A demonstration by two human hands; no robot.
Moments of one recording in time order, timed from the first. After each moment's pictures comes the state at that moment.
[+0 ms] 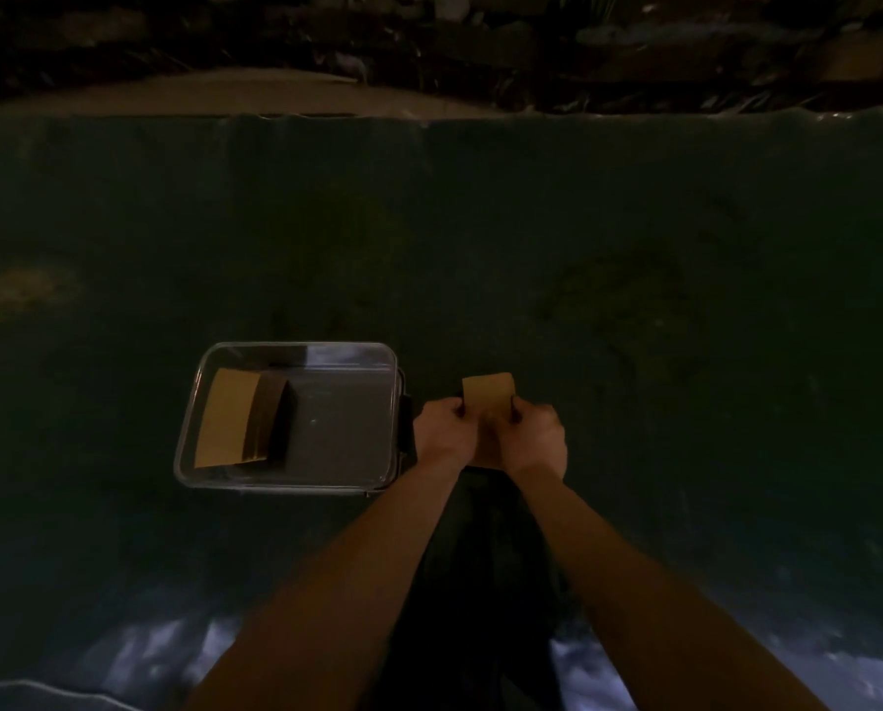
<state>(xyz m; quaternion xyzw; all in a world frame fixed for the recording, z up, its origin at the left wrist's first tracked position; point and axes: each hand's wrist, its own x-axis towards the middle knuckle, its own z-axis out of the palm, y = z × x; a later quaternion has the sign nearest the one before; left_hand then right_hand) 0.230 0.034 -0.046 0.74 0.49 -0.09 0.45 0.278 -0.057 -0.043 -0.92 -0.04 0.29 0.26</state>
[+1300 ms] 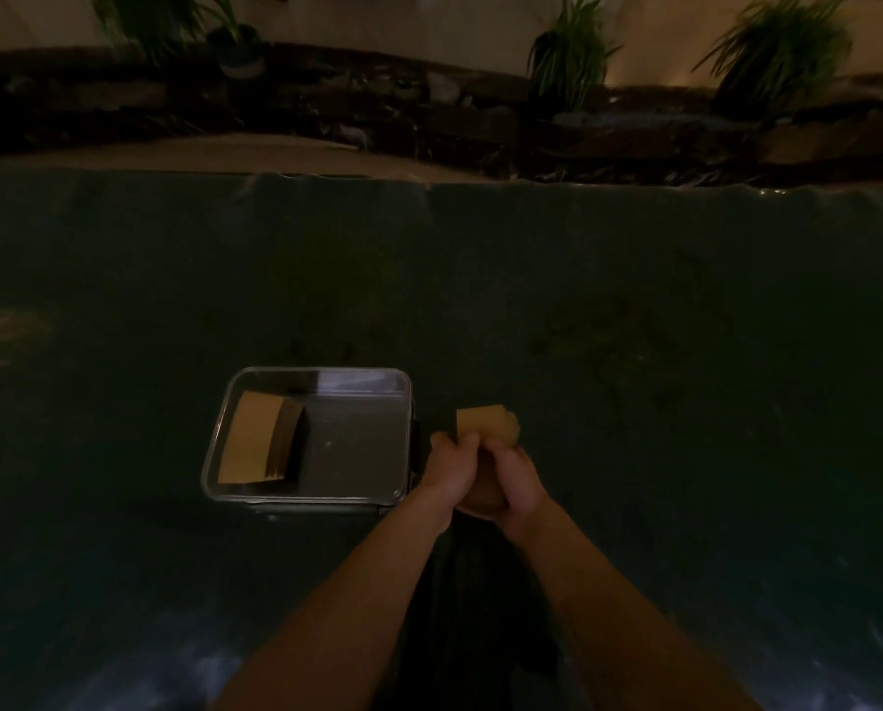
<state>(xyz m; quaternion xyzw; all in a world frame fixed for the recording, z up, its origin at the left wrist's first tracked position) 0.185 0.030 -0.004 0.57 0.49 -0.12 0.65 0.234 -0.055 -0.005 -0.60 0.23 0.48 0.59</state>
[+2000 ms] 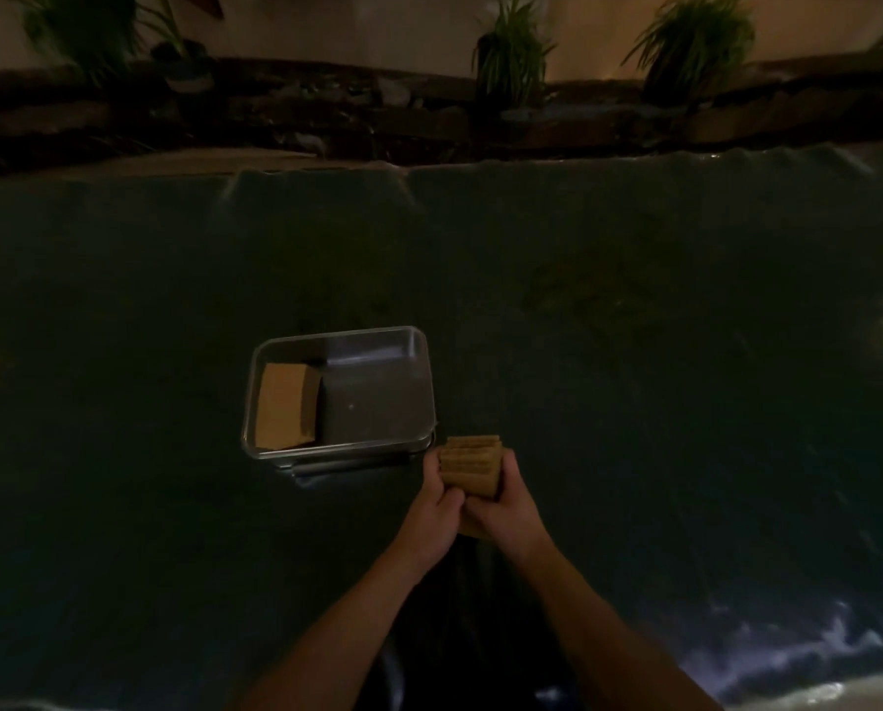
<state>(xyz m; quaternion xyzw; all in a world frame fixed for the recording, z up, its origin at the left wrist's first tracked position) 0.033 0.022 -0.028 0.65 0.29 -0.06 0.70 0.095 -0.093 -0.006 -0.74 -0.05 0.36 0.56</state>
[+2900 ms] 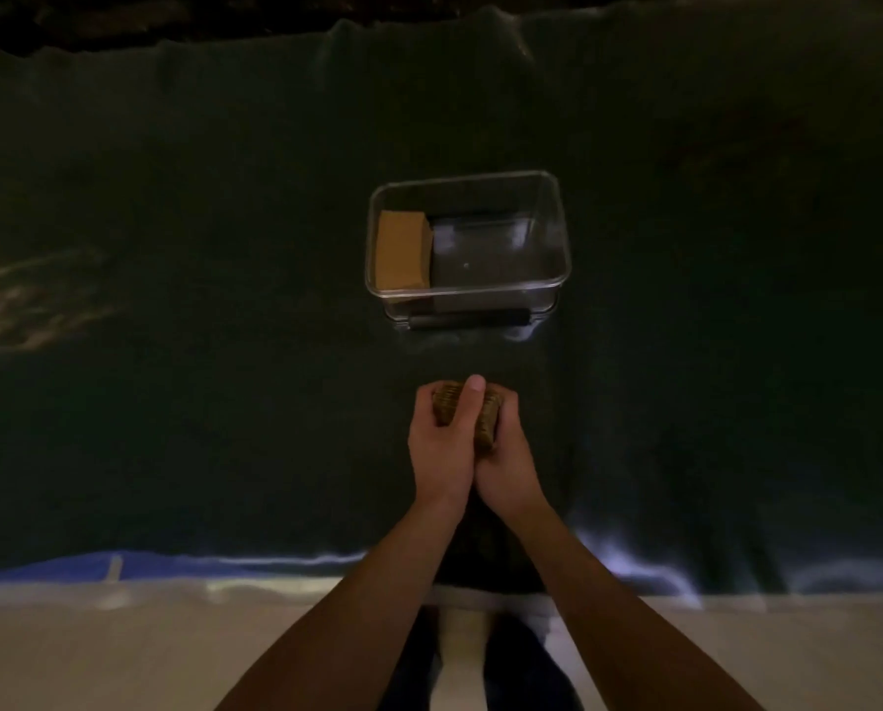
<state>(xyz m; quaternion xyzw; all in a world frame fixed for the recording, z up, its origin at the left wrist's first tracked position) -0.108 0.051 -0.042 0.57 0.45 0.19 0.66 -0.073 -0.021 -0.063 -0.74 -0.13 0.30 0.58</state>
